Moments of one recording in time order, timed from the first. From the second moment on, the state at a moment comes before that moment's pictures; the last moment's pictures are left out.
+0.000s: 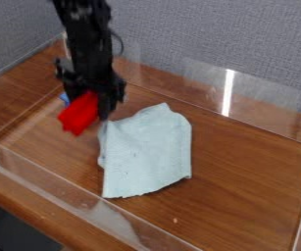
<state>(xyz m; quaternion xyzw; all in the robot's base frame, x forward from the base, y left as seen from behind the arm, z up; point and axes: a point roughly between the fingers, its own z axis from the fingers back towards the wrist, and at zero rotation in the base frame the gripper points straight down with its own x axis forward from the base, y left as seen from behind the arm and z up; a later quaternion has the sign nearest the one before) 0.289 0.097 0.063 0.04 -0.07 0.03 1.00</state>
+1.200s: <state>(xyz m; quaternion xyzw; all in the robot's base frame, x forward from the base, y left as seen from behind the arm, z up) 0.297 0.113 0.026 0.04 -0.05 0.05 1.00</state>
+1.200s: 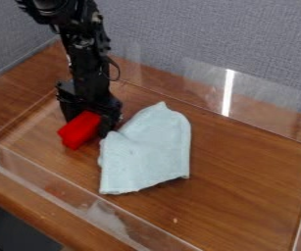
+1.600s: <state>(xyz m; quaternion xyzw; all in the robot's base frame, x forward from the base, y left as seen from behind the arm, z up) 0.298 0.114 0.026 0.03 -0.05 0.05 1.00</state>
